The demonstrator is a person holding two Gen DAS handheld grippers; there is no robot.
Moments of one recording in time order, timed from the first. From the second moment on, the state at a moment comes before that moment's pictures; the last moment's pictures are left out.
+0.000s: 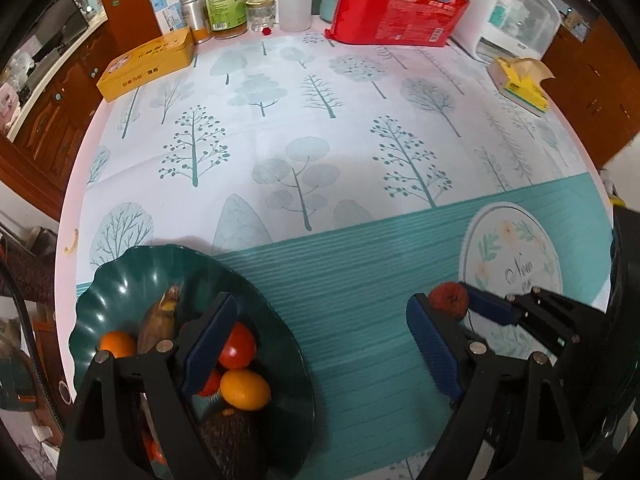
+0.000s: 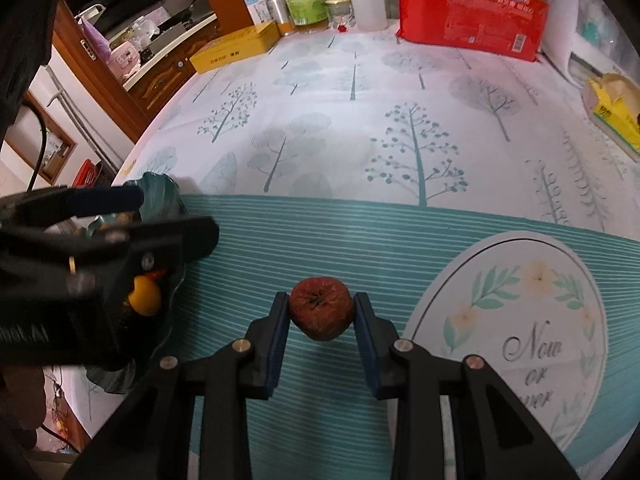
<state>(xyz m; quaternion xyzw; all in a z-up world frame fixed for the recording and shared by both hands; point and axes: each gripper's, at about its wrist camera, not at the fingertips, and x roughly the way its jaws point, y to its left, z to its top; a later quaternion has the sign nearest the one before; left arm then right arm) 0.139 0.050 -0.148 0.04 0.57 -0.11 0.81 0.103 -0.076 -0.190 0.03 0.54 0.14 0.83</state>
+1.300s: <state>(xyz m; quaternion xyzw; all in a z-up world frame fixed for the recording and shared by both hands) 0.050 0.253 -0.092 0.01 0.52 -0.05 0.85 0.081 0.095 -0.102 -0.03 0.50 0.19 0.85</state>
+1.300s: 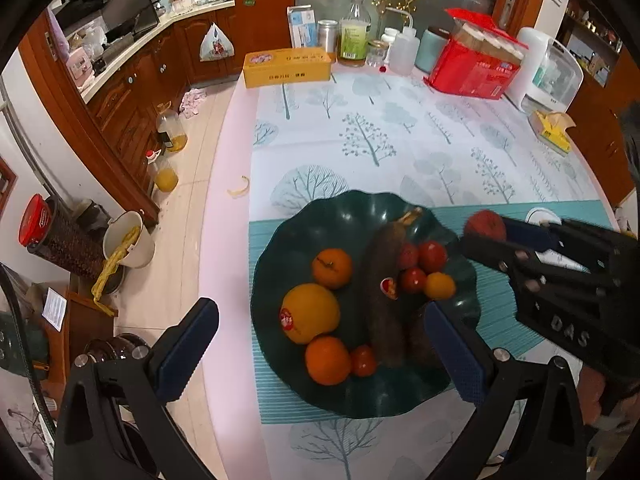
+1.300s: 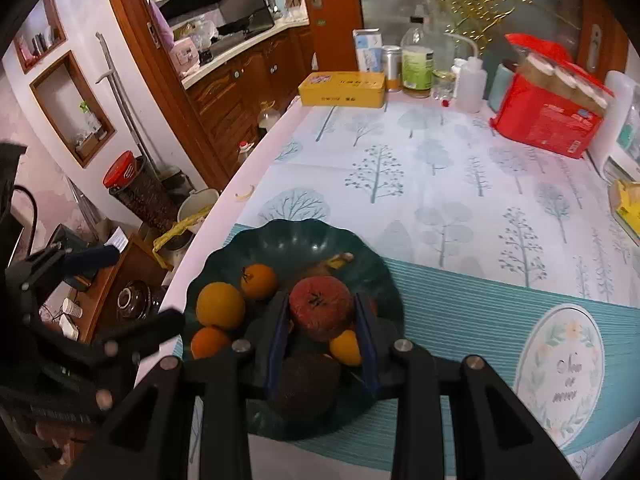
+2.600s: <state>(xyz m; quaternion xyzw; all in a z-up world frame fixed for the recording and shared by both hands) 0.040 0.227 -0.118 0.03 0.56 -0.07 0.83 0.080 0.092 -0.144 -0.03 0.56 0.17 0.81</state>
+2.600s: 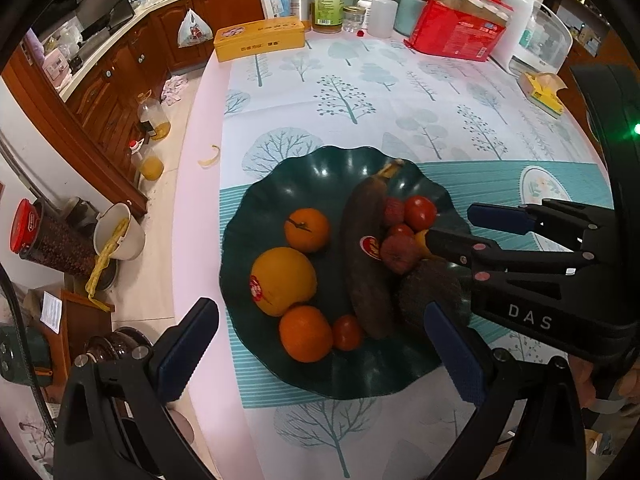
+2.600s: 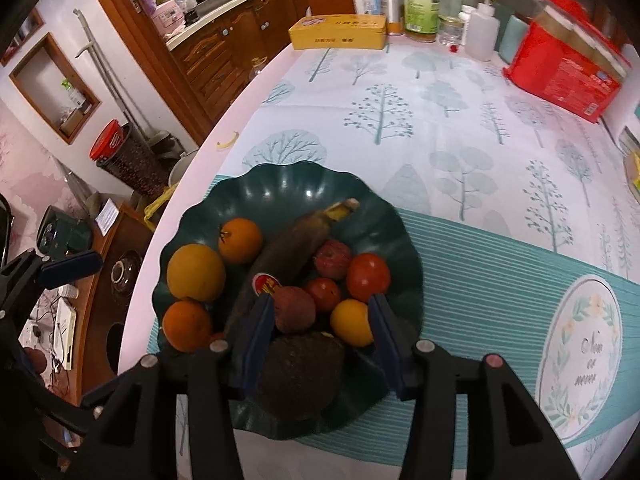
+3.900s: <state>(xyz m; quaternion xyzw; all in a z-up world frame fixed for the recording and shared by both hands) -0.017 0.012 -0.042 -0.01 0.48 -0.03 0.87 -0.010 -0.146 -0.045 0.00 0.49 0.11 0.87</state>
